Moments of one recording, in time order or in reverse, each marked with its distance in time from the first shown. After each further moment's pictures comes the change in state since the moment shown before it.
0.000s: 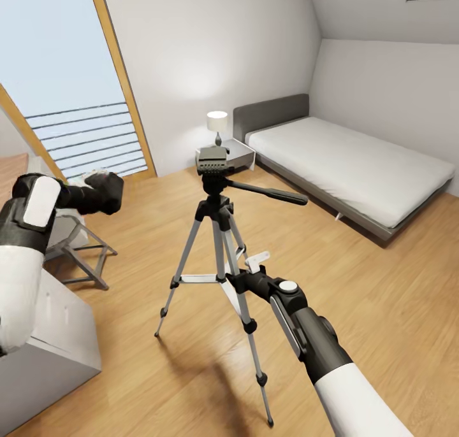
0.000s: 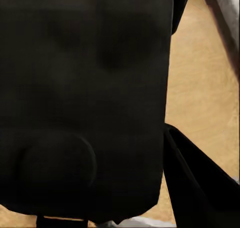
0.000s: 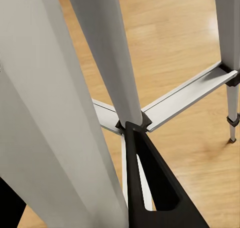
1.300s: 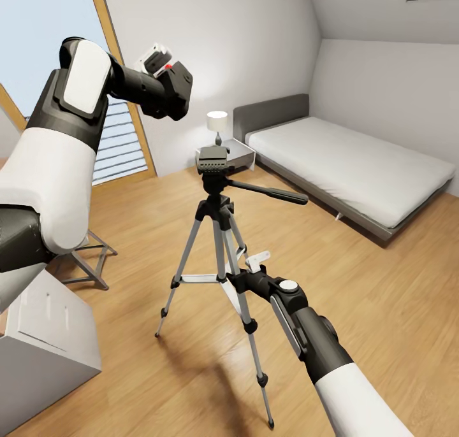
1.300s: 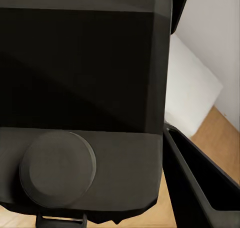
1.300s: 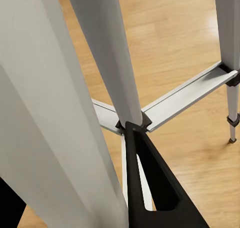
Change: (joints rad) left arm -0.531 -0.350 -0.095 0.183 0.012 -0.016 -0.005; right arm 0.000 -0.001 0.000 -0.007 -0.003 0.011 -0.004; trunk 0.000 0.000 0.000
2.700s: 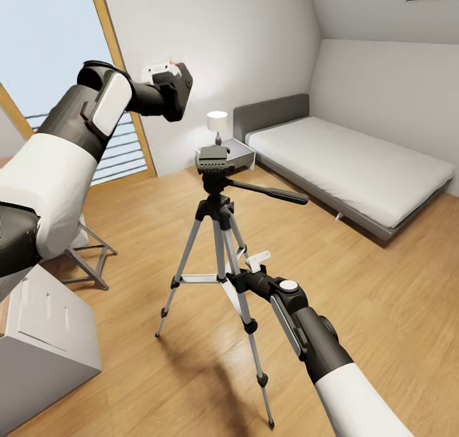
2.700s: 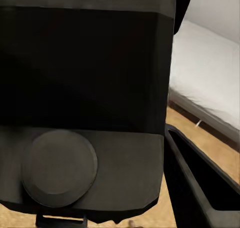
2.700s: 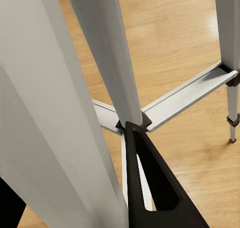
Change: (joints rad) left arm 0.002 0.050 -0.234 0.100 -0.292 -0.221 -0.278; right arm 0.000 0.000 -0.001 -0.001 0.002 0.001 0.001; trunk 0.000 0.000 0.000
